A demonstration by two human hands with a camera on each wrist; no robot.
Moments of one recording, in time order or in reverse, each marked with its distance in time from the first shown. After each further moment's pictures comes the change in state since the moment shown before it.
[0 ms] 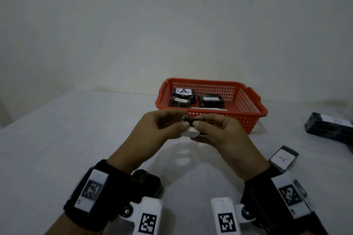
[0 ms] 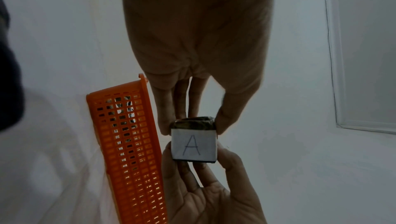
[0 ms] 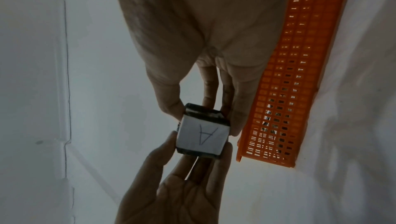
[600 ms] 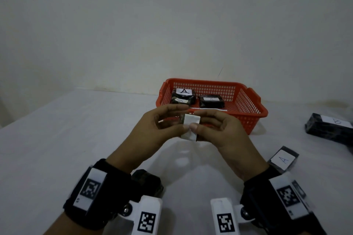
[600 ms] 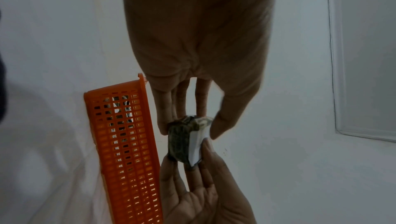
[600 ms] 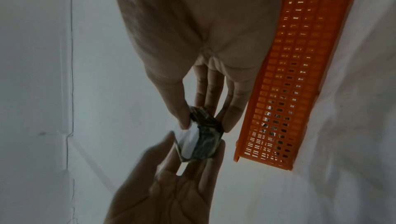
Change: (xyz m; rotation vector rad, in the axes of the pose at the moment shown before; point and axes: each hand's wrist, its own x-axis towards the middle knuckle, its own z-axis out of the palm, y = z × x) left_hand 0.000 0.003 -0.001 -0.030 -0.001 0.013; right_hand -0.001 -0.002 0.003 -0.019 0.017 -0.083
